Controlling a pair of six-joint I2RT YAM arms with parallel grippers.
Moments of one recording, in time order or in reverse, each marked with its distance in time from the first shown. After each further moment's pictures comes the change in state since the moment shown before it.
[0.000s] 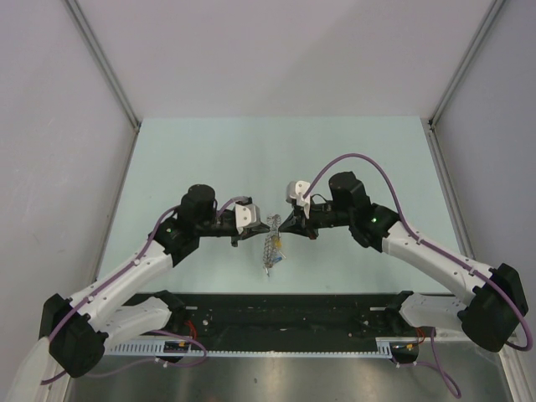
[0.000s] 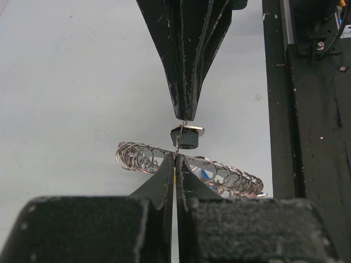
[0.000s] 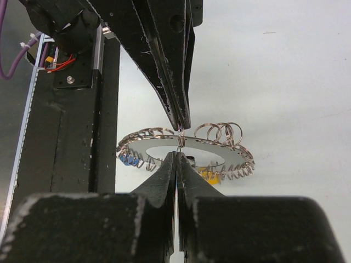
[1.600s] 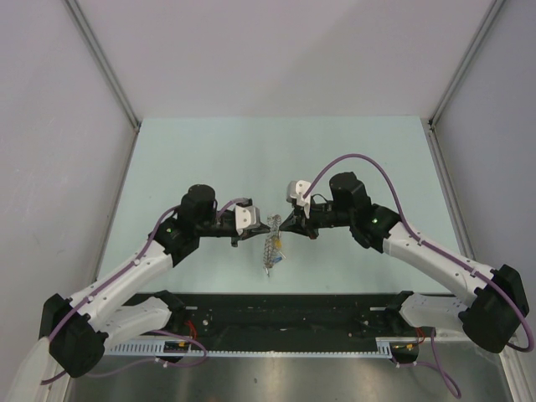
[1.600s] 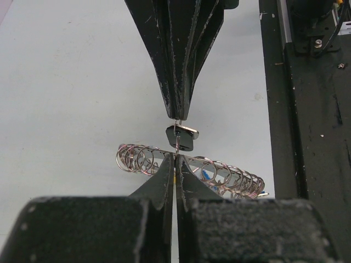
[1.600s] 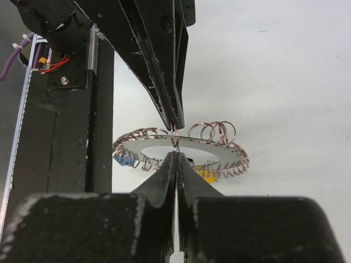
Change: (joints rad) left arm -0.001 0.000 0.000 -0.001 0.013 0.024; right arm 0.004 -0.009 -0.002 -0.001 0.029 0.003
